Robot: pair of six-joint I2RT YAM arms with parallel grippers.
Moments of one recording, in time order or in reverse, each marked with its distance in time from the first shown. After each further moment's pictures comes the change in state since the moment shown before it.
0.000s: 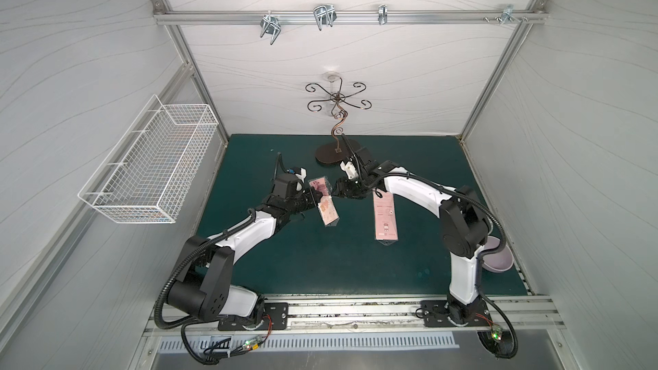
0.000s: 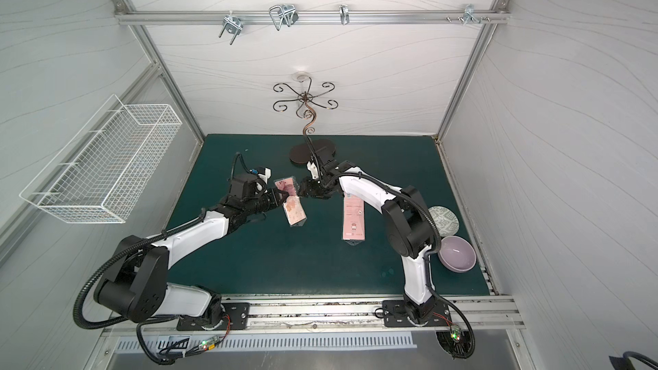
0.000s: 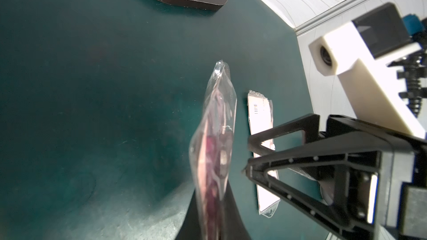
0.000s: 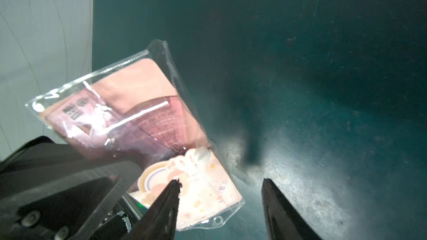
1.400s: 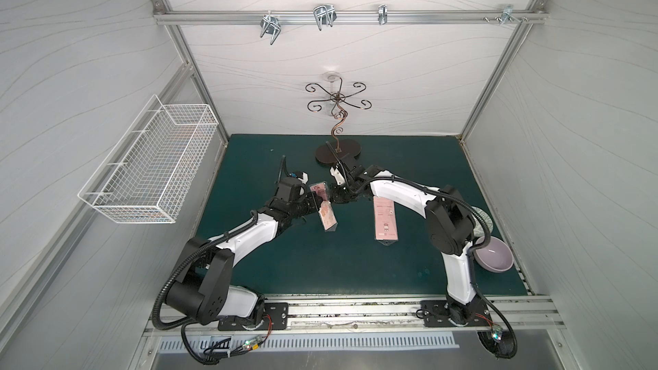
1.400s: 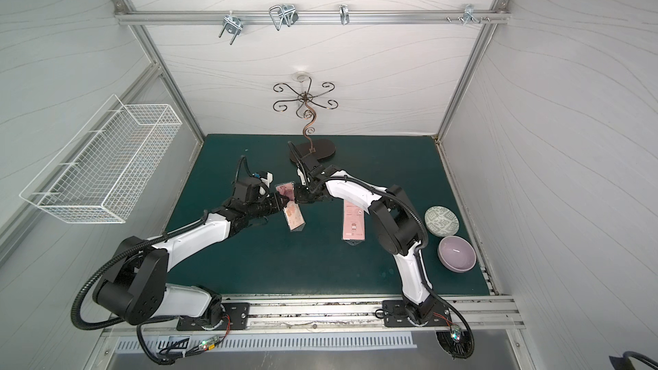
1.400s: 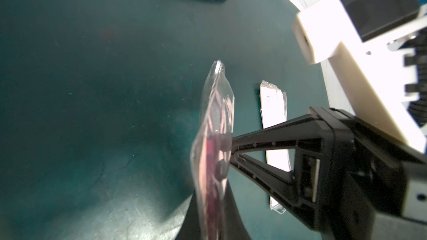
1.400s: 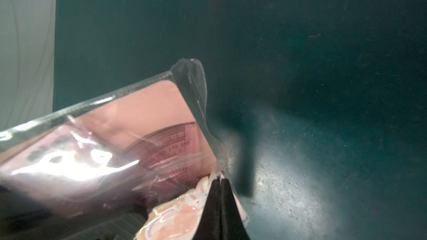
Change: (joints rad) left arm -0.027 -0.020 -0.021 -0.054 -0.074 0.023; right arm 0.077 0.083 0.068 -0.044 0.198 -0.053
